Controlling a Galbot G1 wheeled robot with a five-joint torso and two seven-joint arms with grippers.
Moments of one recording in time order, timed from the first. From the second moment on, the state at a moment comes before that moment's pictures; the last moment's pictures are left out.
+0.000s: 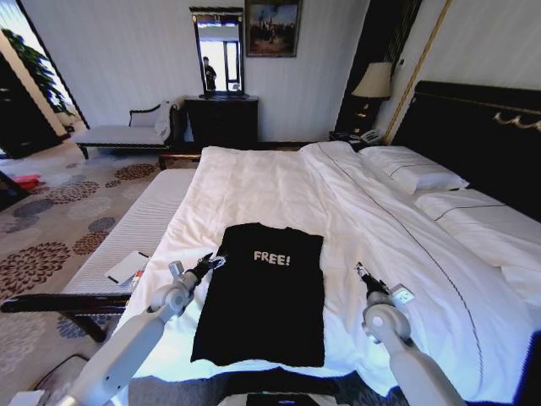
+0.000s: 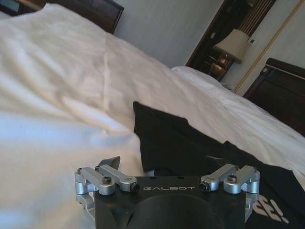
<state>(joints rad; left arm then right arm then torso) 0.97 -0.93 -0.10 -1.56 -1.12 0.13 0.05 -1.33 1.10 0.53 1.86 1.04 -0.06 0.69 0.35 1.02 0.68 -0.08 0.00</state>
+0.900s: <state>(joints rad) 0.97 -0.96 -0.10 -1.55 -1.12 0.11 0.05 -1.34 1.09 0.54 1.86 1.04 -0.06 0.69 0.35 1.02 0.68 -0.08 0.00</state>
